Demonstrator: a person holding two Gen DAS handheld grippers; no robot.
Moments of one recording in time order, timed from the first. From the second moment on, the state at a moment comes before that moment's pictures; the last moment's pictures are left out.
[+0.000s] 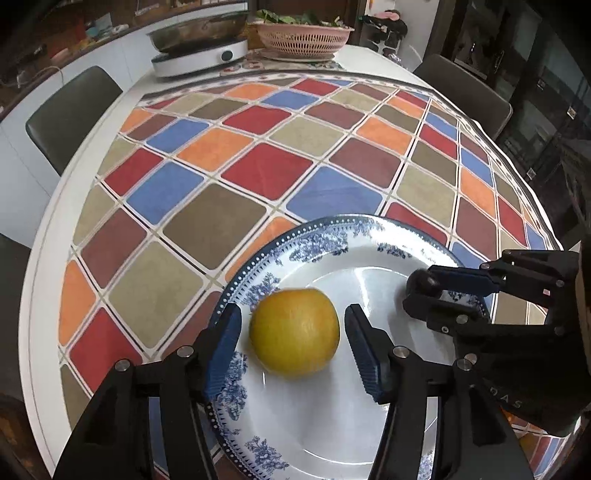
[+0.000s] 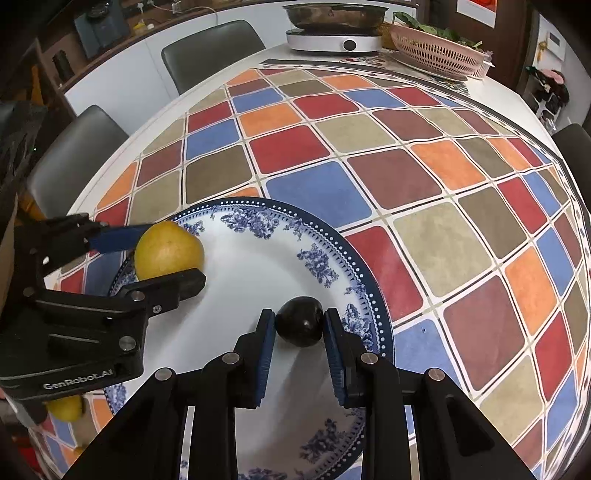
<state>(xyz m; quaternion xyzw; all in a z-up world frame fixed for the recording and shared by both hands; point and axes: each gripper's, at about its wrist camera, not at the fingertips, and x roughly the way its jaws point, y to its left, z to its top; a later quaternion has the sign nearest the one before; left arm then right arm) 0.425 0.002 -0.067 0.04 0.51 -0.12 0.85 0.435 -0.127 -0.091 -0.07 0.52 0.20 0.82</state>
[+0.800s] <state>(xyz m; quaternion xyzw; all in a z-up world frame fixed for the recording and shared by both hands) 0.277 -0.004 0.049 0.03 0.37 -0.13 0.92 0.314 -0.157 0.020 -0.06 0.39 0.20 0.90</state>
